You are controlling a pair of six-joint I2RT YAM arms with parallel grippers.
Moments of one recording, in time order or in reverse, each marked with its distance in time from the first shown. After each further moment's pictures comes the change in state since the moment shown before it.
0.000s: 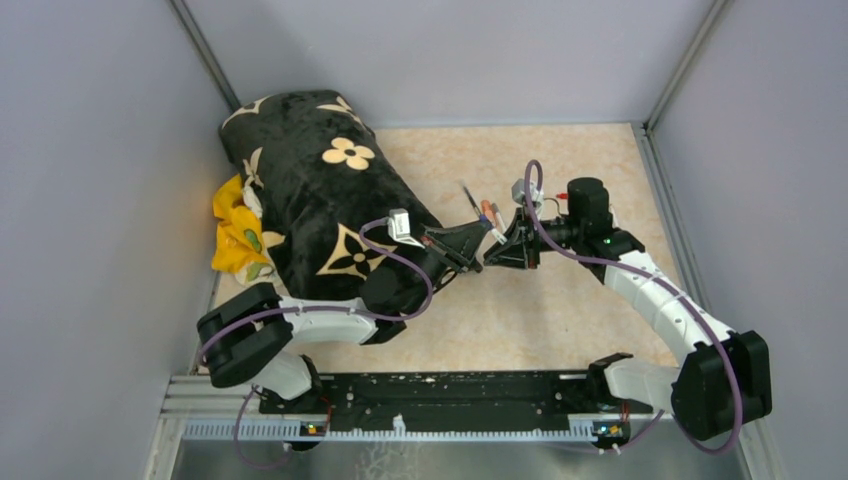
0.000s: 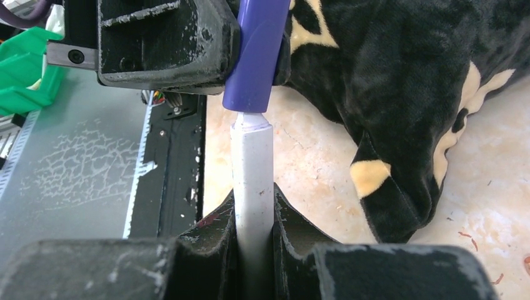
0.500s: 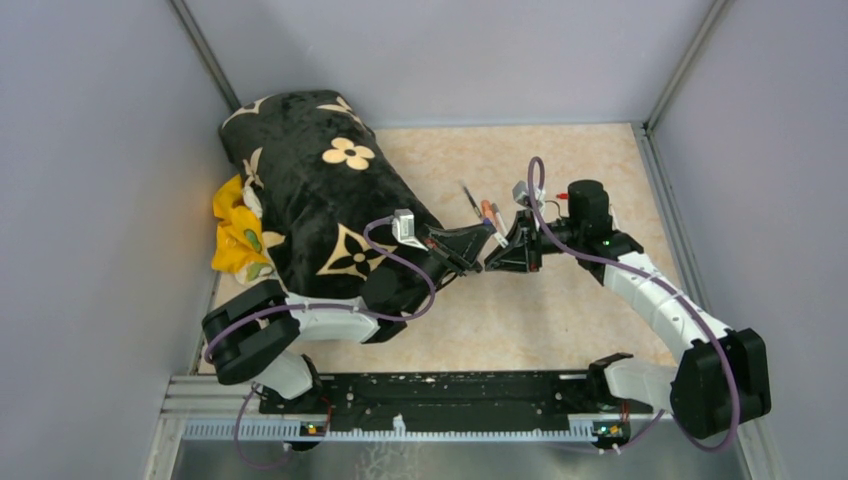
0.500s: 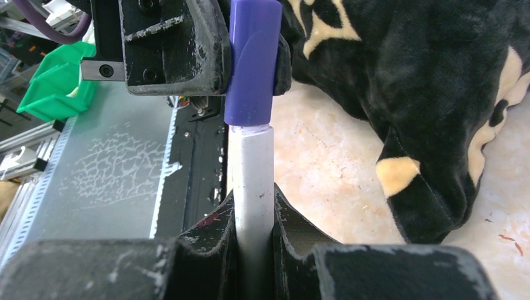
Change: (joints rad) left arm 0.018 0.039 -0.011 0.058 0.088 0.033; right arm -0.008 0.006 -0.027 0.038 -0.059 0.083
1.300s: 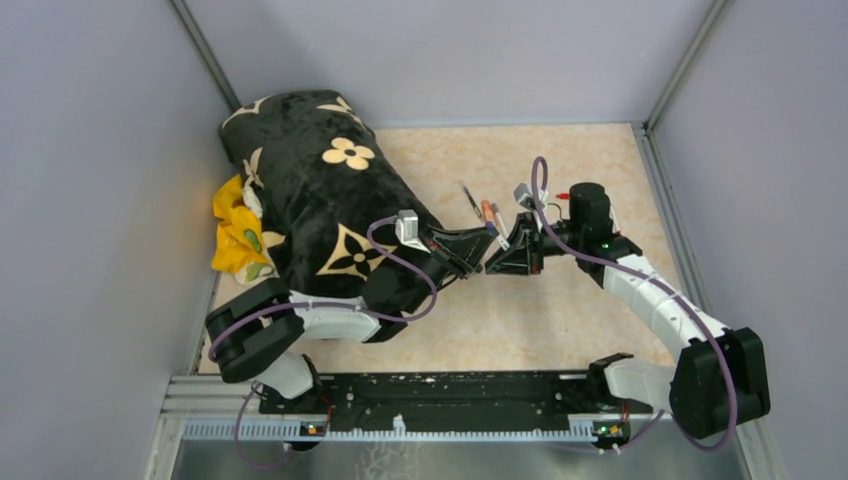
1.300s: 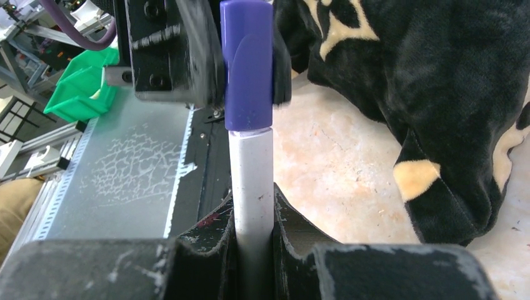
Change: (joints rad) left arm 0.010 0.023 -0.002 0.037 0.071 0.040; right arm -0.016 0.002 -0.039 0.069 -0.067 0.066
